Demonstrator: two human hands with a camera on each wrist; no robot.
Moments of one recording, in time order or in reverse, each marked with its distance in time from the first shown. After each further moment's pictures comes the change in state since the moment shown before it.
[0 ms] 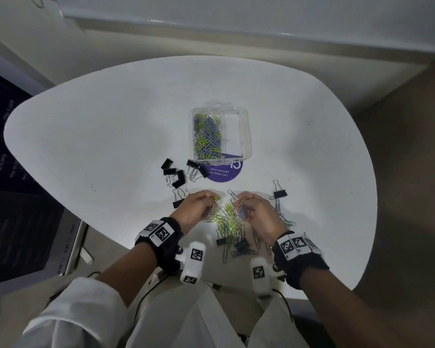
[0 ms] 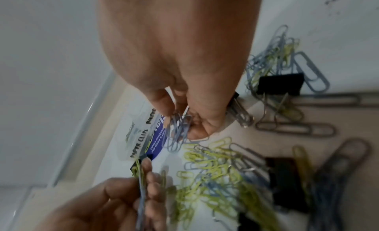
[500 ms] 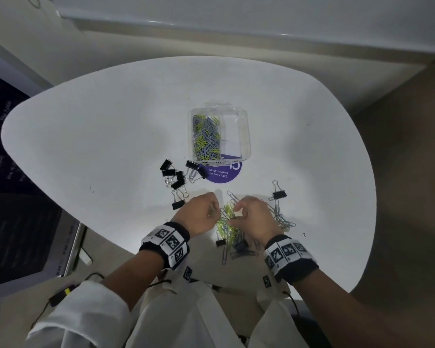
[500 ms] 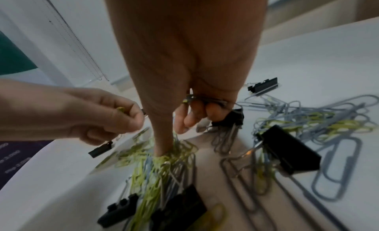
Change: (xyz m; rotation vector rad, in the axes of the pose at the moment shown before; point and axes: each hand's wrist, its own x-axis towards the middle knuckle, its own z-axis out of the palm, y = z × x) left_hand -0.002 -0.003 -0.001 1.029 0.003 0.372; right_hand -0.001 0.006 -0.001 -1.036 0.031 -0.268
